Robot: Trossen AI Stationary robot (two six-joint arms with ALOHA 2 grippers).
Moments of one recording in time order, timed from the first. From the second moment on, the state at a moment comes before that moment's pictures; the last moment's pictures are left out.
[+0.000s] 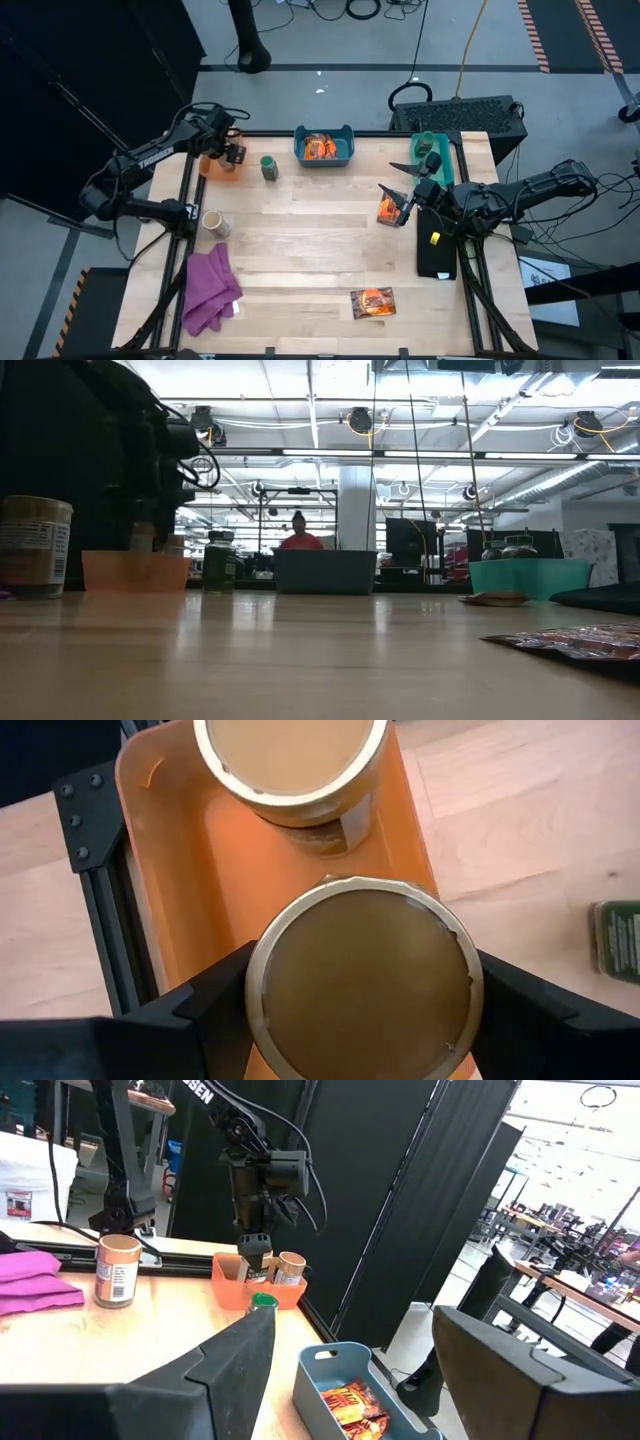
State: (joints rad) left arm 0.97 1.26 0.86 -0.81 -0.20 -0.28; right arm 0.28 0.86 0.71 0.12 0.81 -0.25
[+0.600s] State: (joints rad) left arm 0.97 1.26 0.88 -0.82 -0.22 -0.25; right arm 0.28 0.86 0.71 0.12 0.81 -0.25
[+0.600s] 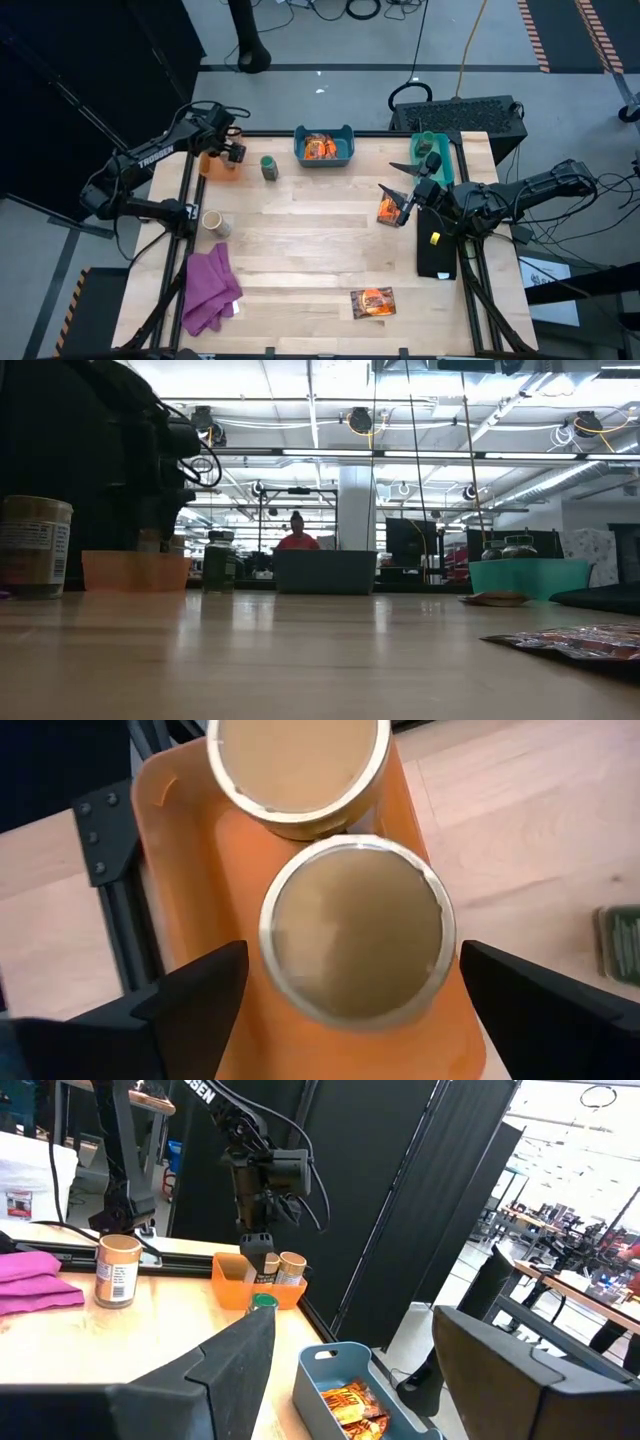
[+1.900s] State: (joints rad) left arm -0.10 1.20 0.98 -0.59 -0.51 -0.44; right arm 0.29 0.88 0.71 0.11 0.86 -0.19
